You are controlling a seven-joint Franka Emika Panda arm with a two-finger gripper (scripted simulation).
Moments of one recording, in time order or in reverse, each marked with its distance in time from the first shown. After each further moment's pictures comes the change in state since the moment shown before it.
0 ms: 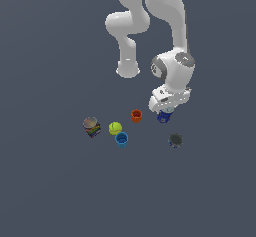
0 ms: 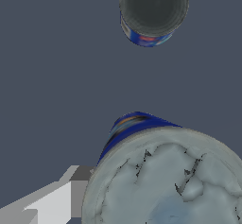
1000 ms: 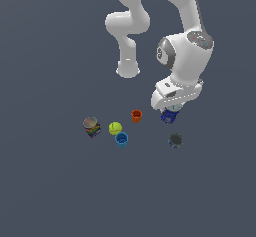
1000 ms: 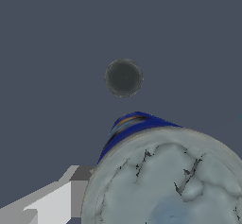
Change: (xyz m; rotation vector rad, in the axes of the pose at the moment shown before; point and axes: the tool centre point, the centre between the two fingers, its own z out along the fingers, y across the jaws) arm 0.055 0.028 -0.093 0.004 -0.002 -0.001
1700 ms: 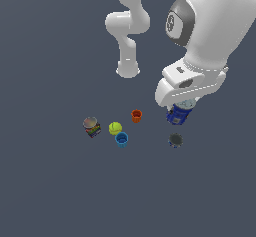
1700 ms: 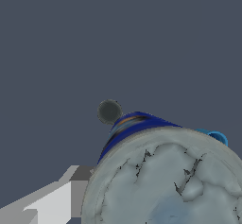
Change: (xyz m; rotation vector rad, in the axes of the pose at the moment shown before) arm 0.068 0.035 -0.111 -0.001 0.000 0.001
